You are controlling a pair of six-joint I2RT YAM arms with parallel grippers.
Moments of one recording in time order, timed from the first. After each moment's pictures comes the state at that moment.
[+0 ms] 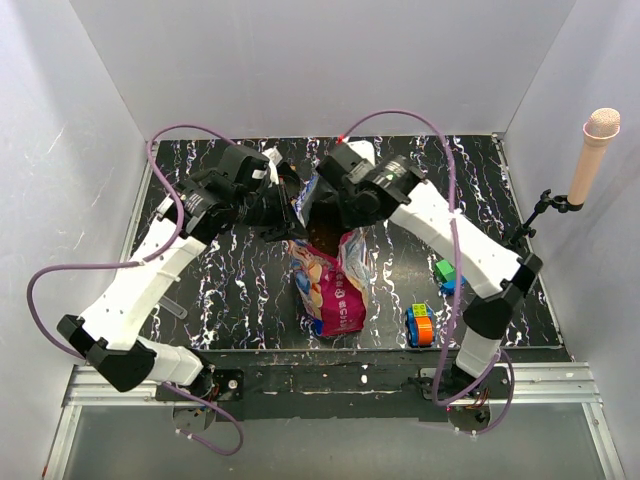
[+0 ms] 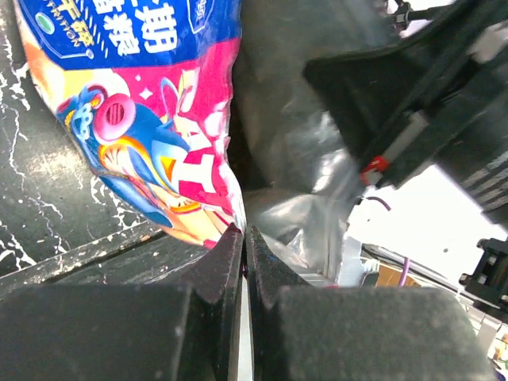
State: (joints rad) left arm -0.65 1.36 1.66 -1.07 0.23 -0.80; right arm 0.94 1.78 2.06 -1.37 0.44 0.63
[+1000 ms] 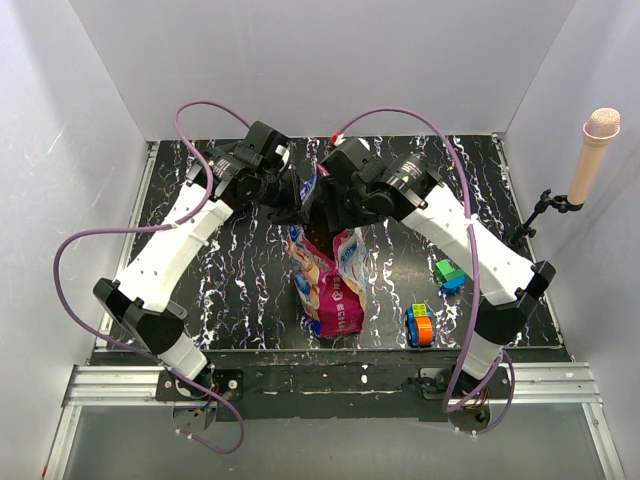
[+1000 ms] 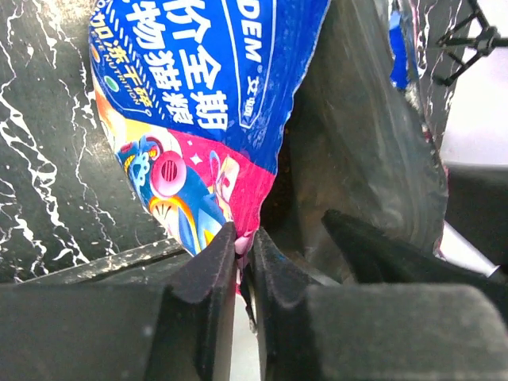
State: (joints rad) left arm -0.63 1.59 1.90 -1.25 0.11 -0.72; right arm 0.93 1.71 2.08 -1.34 0.25 0.55
